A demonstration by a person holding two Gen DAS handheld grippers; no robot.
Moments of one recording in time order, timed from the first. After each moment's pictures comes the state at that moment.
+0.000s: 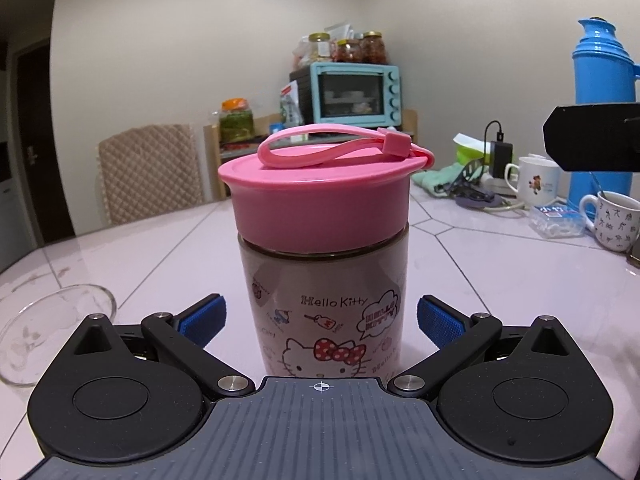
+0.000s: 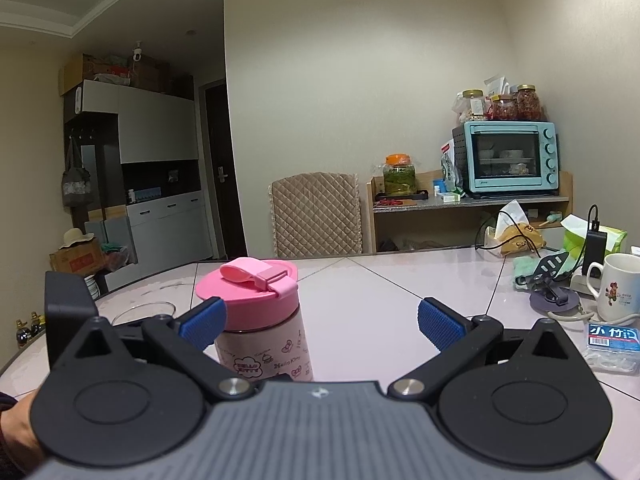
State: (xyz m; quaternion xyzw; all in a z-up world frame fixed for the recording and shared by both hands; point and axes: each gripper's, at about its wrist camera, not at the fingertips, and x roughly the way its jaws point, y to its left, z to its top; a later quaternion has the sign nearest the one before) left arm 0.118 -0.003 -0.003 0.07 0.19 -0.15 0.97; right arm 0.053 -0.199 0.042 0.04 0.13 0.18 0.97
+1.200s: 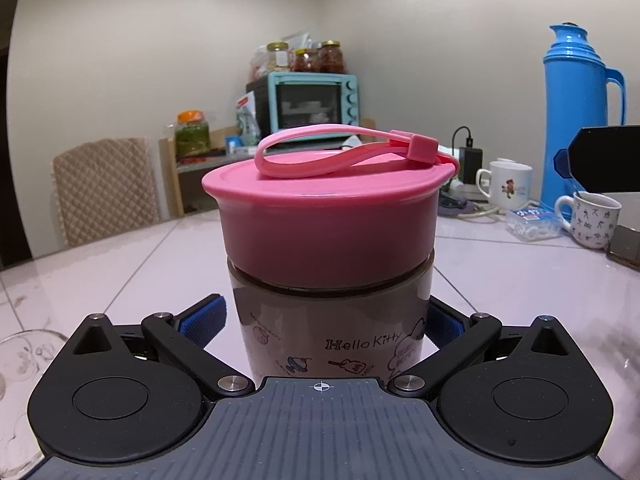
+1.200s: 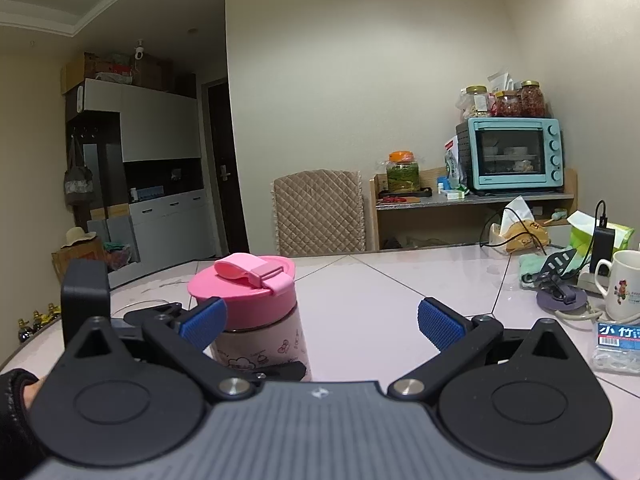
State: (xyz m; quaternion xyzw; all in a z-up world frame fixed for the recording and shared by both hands) left arm 0.150 0.012 -0.008 0.07 0.17 -0.23 0.95; right arm 0.063 -0.197 0.036 0.03 0.12 0.18 0.97
